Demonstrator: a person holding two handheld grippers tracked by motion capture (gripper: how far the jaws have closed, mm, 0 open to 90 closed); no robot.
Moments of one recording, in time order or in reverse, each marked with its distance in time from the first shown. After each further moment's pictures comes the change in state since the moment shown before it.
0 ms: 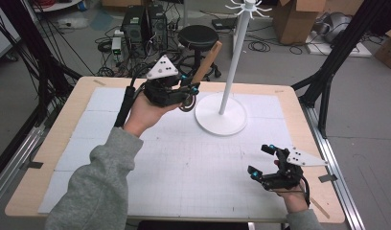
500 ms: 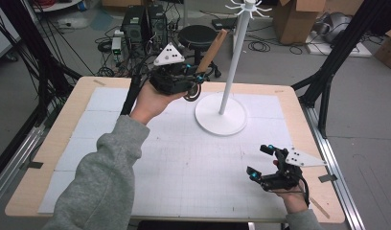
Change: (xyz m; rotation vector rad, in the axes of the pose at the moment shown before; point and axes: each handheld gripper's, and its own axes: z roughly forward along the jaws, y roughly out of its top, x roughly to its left) left arm 0.012 0.021 0.015 -0.014 0.015 -0.010; right arm 0.003 0.001 0.002 0.009 0.012 -0.010
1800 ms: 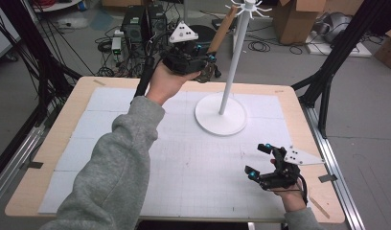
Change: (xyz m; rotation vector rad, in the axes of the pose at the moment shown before) left arm 0.007 0.036 0.031 -0.041 0.051 -0.002; right arm 0.000 0.002 0.006 -0.016 0.034 0.017
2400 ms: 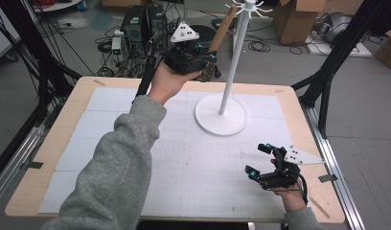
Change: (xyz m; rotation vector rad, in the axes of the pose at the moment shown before) left arm 0.002 -0.001 0.002 -0.002 0.000 0.000; right arm -0.002 -0.001 0.000 0.003 0.000 -0.001
